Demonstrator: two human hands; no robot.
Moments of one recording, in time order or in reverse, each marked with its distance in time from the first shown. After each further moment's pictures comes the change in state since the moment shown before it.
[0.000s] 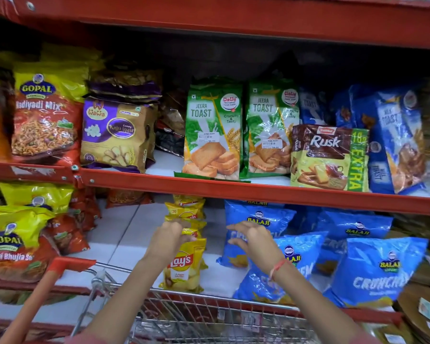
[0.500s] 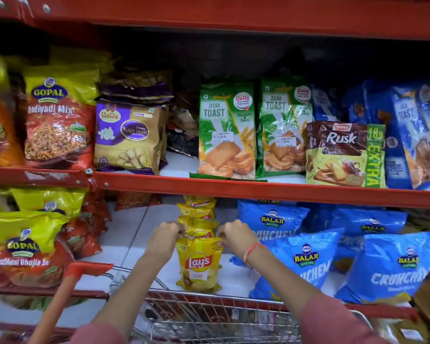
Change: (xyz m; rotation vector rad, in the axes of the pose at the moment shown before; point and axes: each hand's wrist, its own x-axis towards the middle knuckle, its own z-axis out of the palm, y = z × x) left_hand 0.020 -0.065 0.002 0.054 -0.028 -0.033; right_hand 0.058 -0.042 0.054 -0.135 -0.186 0.103
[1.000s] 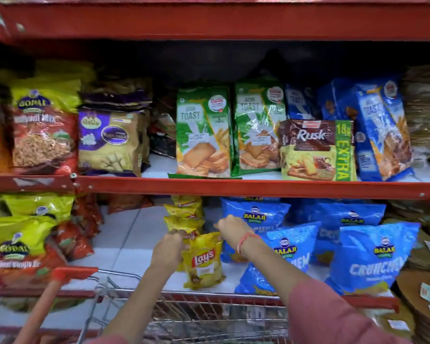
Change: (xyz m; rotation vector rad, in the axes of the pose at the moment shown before) left_hand -0.035 0.065 0.021 0.071 -0.014 -0.060; right_hand -0.022 0.029 -0.028 -0.272 -0.037 -0.089
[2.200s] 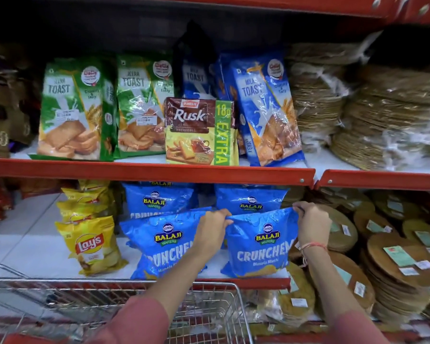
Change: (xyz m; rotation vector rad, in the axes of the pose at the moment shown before) left_hand -0.001 0.357 0.116 -0.361 0.057 0.225; right_hand -0.194 0.380 0.023 0.419 0.803 0.679
